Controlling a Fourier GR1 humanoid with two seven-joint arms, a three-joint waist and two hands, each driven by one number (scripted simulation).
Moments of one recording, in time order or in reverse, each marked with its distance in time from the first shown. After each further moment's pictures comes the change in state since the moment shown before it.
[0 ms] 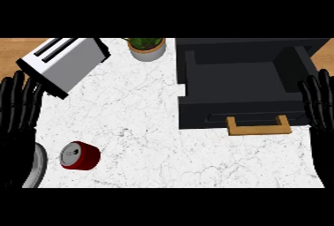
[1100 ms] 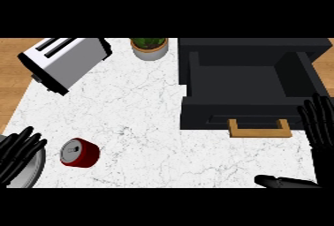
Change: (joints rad) left arm 0.328 0.256 0.135 -0.123 0.506 -0.486 0.175; right arm 0.162 0.034 -0.038 -0.013 -0.031 -0.008 0.169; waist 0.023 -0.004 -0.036
